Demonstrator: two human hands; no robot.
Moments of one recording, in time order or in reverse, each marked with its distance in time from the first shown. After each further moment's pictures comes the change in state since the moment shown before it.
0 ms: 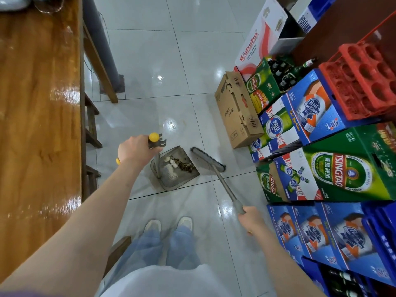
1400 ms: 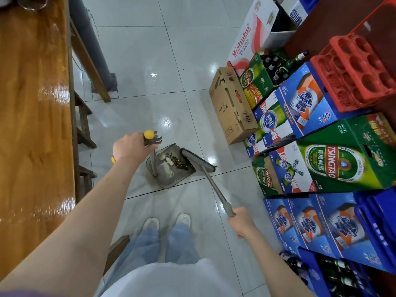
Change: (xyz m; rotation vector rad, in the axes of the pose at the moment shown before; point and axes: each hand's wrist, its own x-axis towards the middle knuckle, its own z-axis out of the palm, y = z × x) left_hand 0.006 0.003 0.007 0.017 0.009 -0.004; right_hand -0.014 0.004 0.023 -0.022 -0.053 0.014
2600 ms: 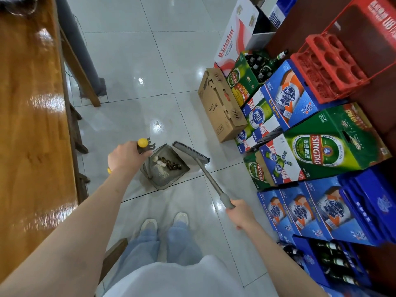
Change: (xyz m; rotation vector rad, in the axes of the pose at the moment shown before) left_hand -0.038 -0.021 0.013 -0.112 0.002 -0.016; right_hand -0.047 0.000 0.001 0.042 0.086 -0.045
